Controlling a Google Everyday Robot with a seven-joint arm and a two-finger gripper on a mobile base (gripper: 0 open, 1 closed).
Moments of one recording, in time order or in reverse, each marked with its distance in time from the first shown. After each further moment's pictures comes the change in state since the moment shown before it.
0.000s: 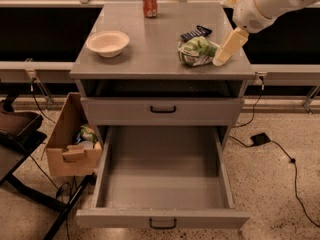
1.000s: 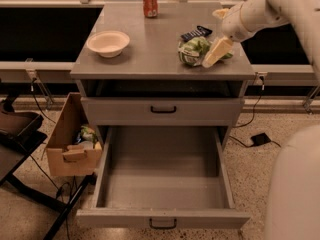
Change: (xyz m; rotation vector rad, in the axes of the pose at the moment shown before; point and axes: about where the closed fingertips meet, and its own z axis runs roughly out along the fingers) arm 0.026 -0.028 0.086 -0.015 -0.114 0.037
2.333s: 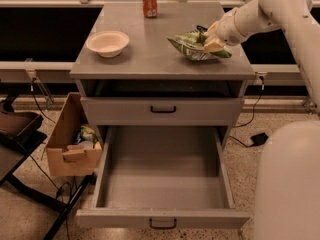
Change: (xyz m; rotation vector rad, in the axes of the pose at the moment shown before) arm 0.002 0.002 0.028 -0.039 -0.043 0.014
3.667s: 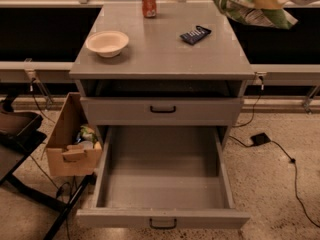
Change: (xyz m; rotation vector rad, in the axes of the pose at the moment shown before) arm -0.072 0.007 -0.225 0.338 0.076 0.013
